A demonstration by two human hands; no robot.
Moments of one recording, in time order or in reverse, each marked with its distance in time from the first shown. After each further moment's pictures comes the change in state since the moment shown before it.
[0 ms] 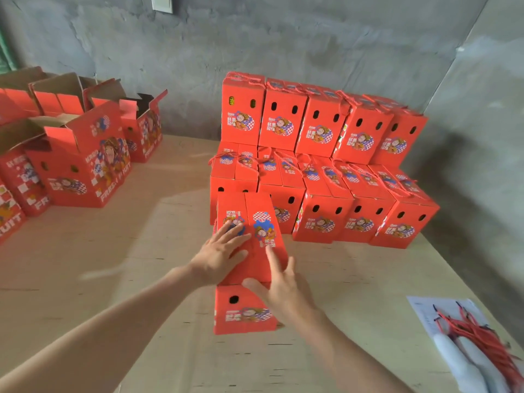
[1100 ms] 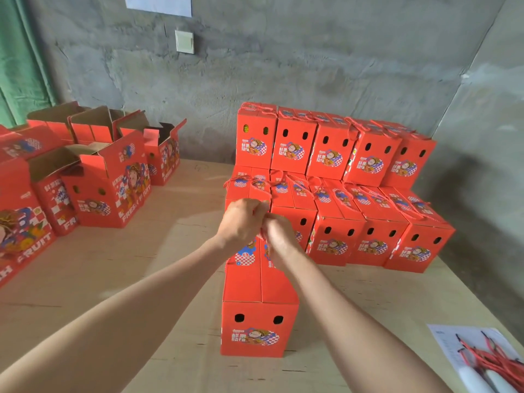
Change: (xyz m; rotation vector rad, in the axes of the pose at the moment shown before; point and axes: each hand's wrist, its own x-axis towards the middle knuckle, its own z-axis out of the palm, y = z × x) left_hand 0.038 0.059 -0.090 -0.276 0.530 -0.042; right_hand 0.072 -0.089 -0.086 1.337 0.060 0.025
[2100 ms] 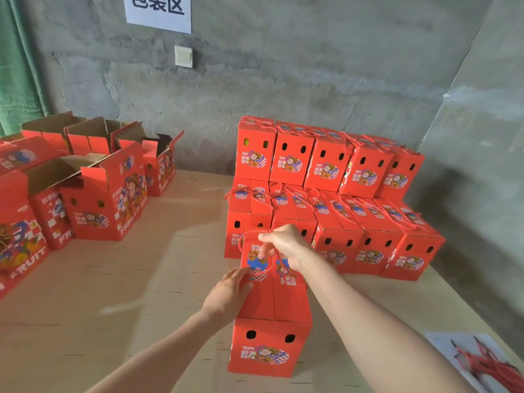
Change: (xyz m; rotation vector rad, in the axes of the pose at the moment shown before) left_hand -0.088 -0.088 0.022 0.036 -0.354 -0.177; right_hand 0.005 -0.024 0.001 -0.447 0.003 0.190
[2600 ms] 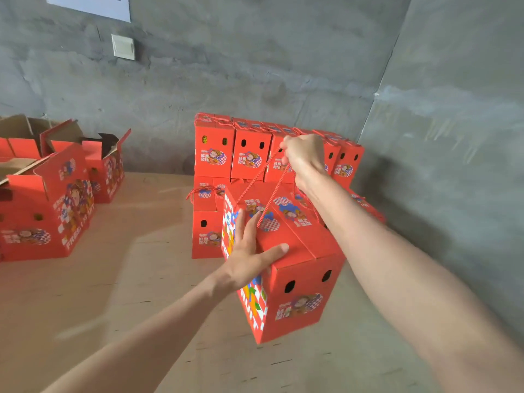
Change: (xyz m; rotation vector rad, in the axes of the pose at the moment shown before) left_hand -0.003 0.106 -0.043 -0.590 -0.181 0.232; right_hand -0.030 -0.117 -0.070 0.073 0.700 -0.332
